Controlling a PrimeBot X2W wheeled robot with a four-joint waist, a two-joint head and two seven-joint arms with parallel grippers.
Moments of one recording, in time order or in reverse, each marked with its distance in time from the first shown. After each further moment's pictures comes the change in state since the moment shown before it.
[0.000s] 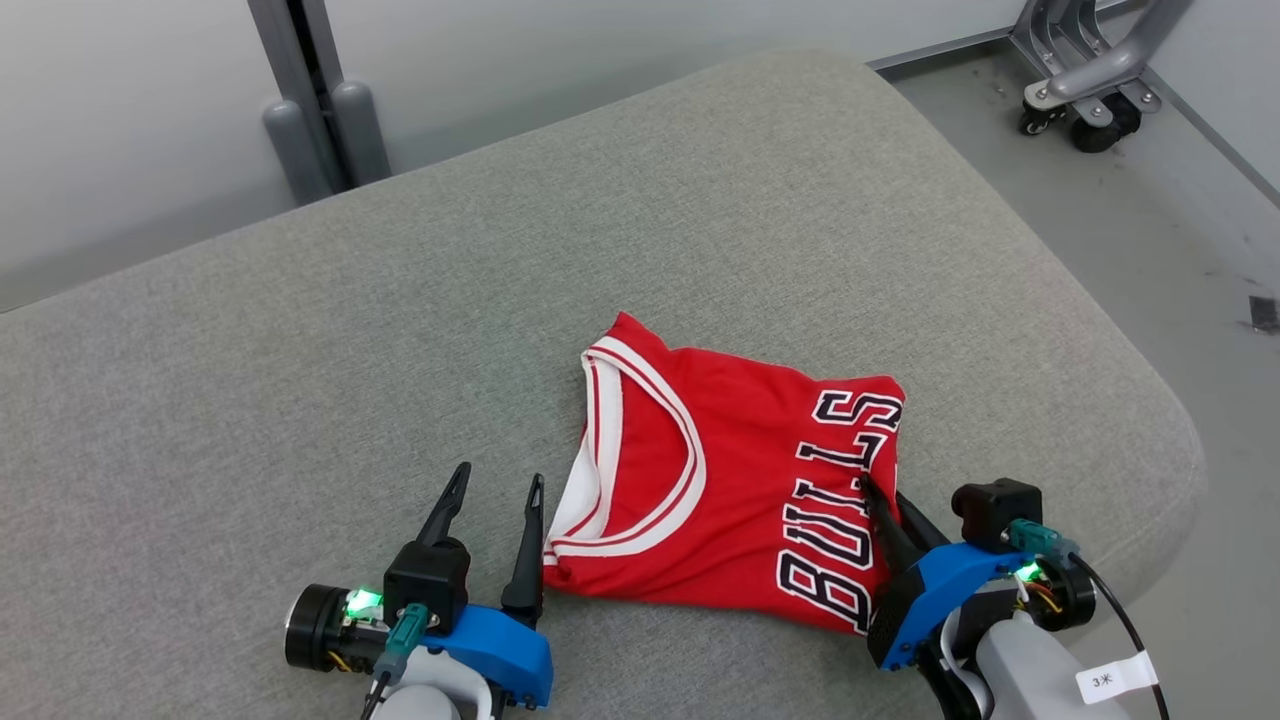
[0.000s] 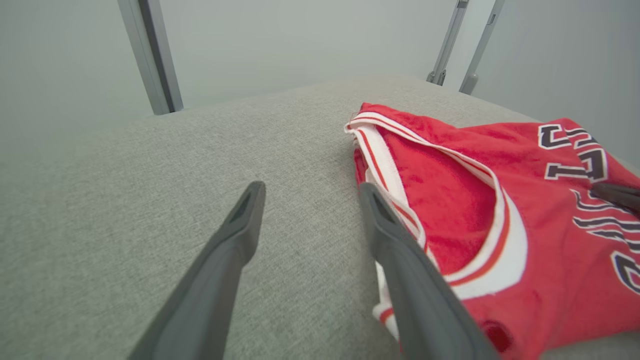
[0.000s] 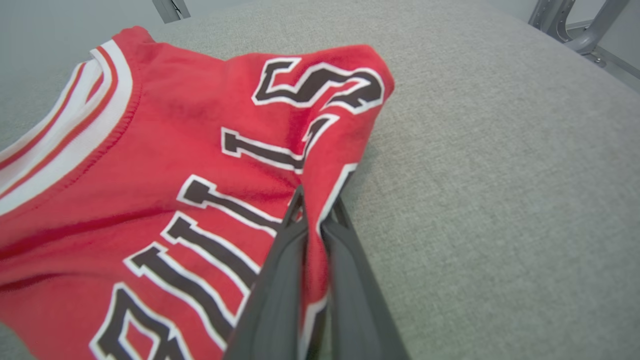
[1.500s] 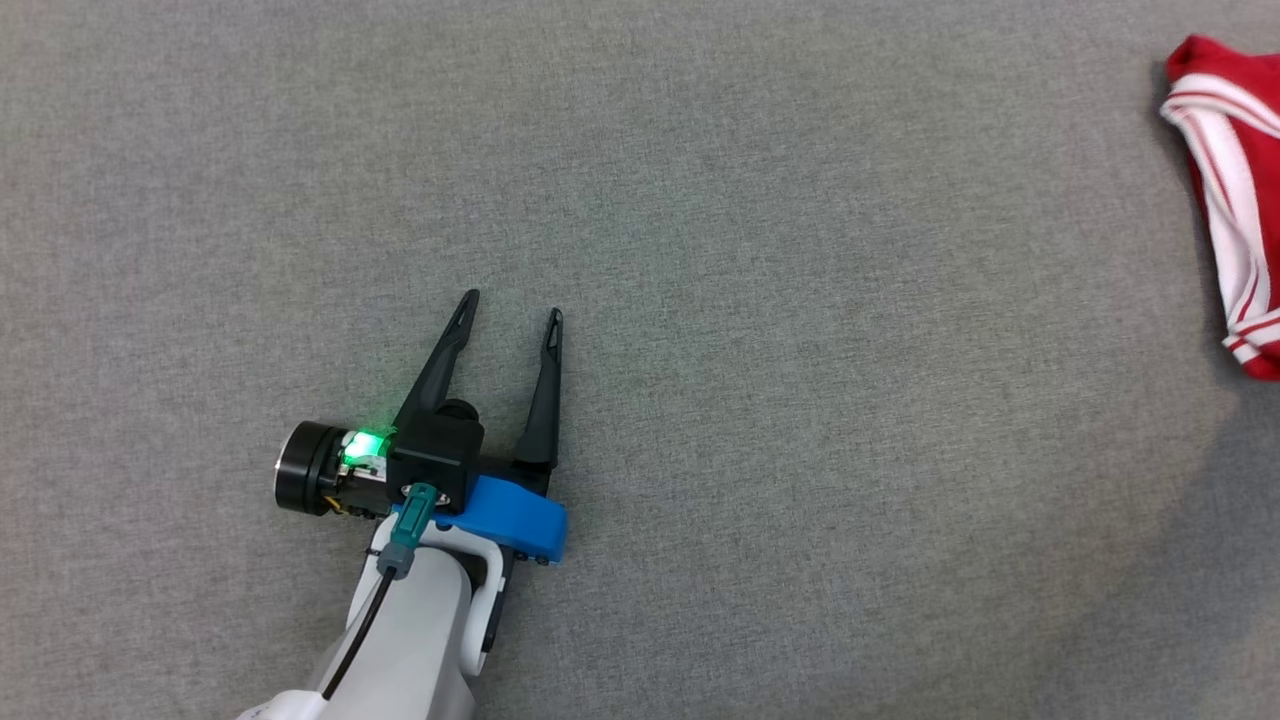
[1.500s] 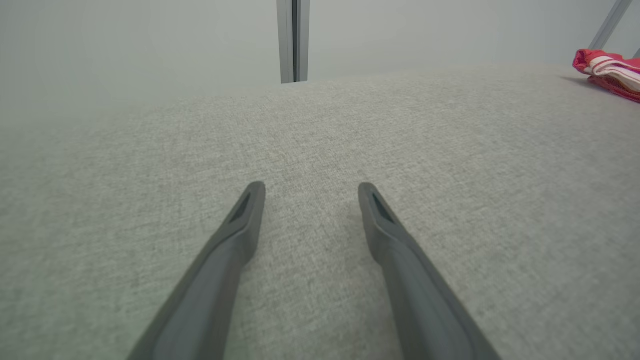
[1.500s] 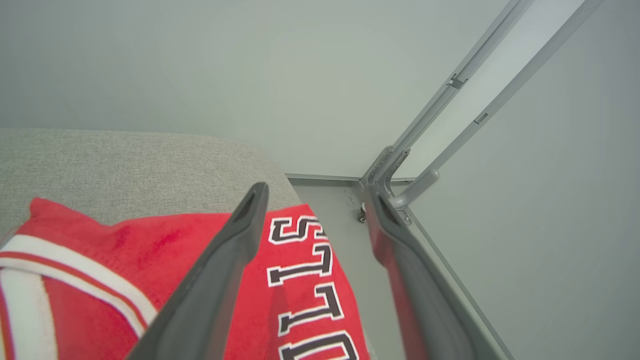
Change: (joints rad) left arm -0.186 -0.022 0.035 -0.061 0.112 0.001 -0.008; right arm -0.577 -0.413 -0.813 0.150 -0.702 0.000 0.022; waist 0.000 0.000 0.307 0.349
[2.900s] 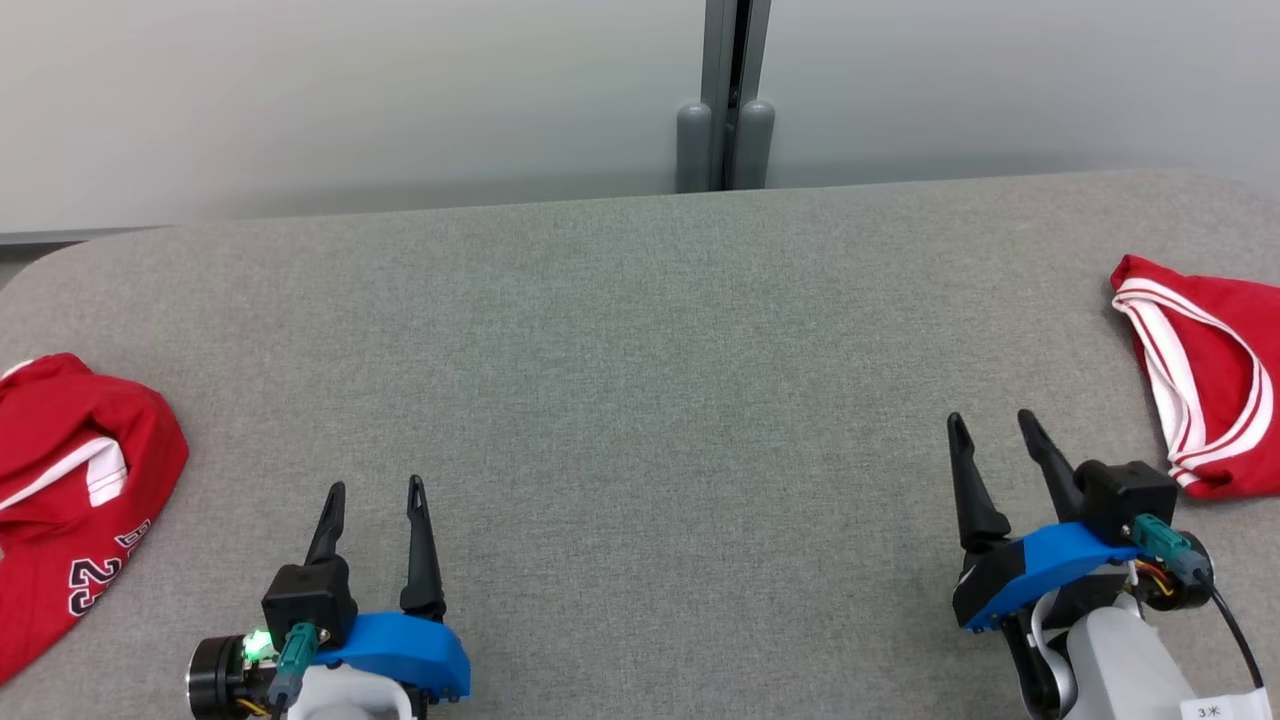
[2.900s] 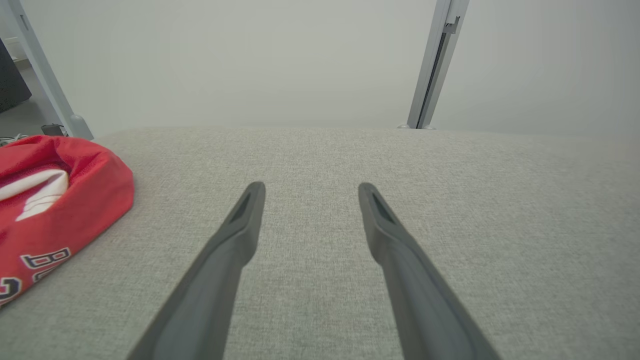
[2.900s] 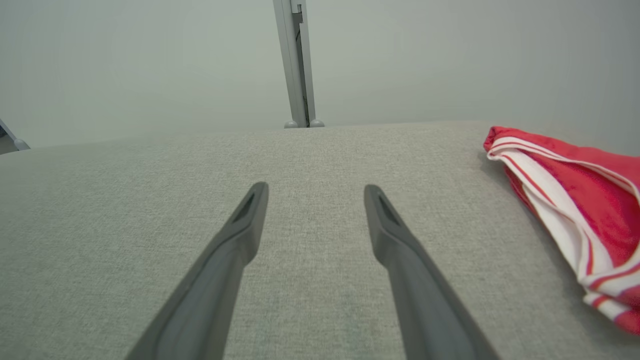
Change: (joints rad) left arm 0.242 0.024 0.164 0.014 -0.136 0.055 0.006; right arm 0.685 0.408 0.533 -0.466 0.514 0.000 -0.020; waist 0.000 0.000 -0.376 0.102
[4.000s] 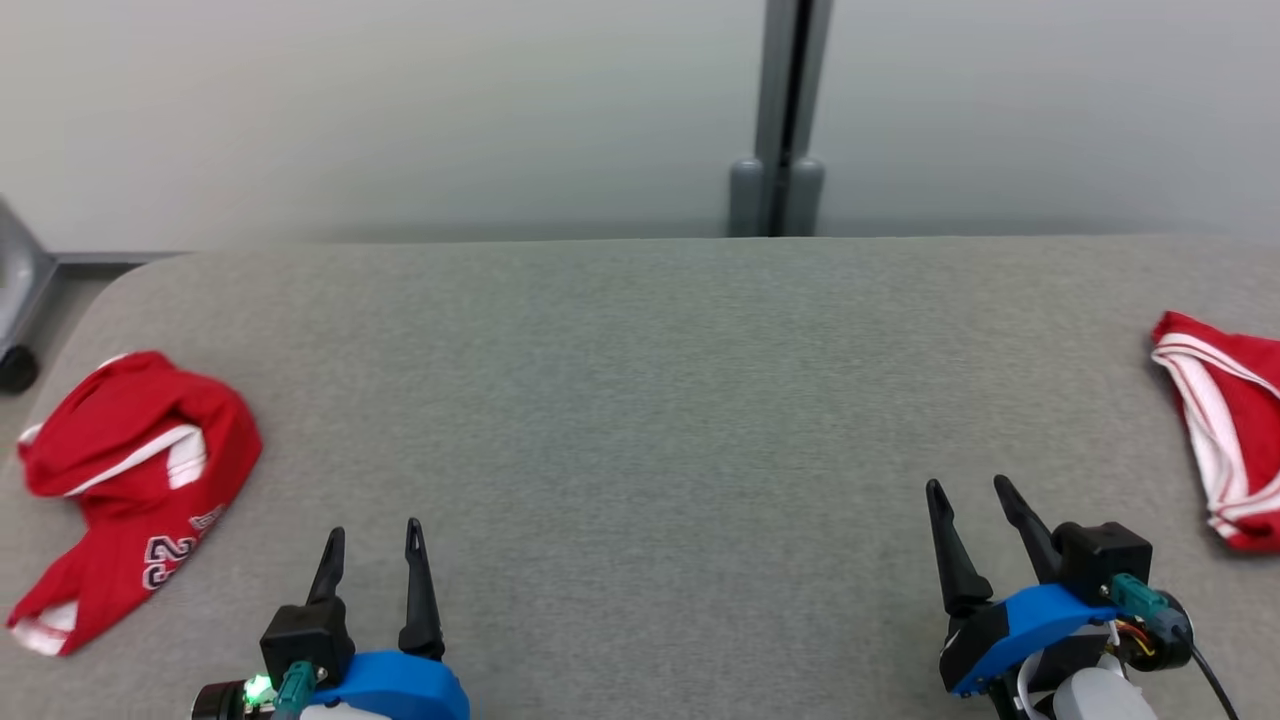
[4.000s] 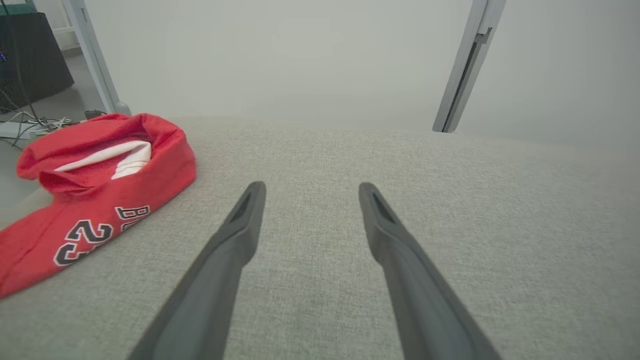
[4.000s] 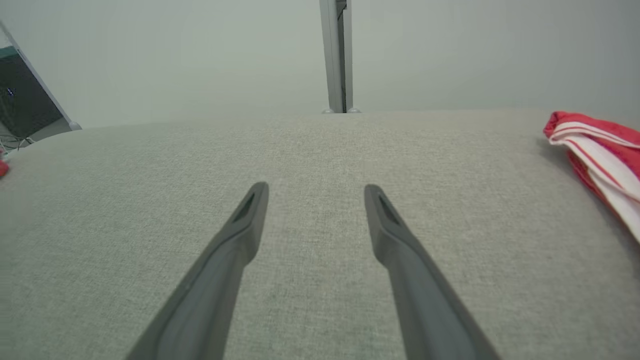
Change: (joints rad) left arm 0.071 0.000 -0.001 -0.004 -0.030 0.010 0.000; right arm 0.106 0.003 0.052 -0.017 0.038 0.000 0.000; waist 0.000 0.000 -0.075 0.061
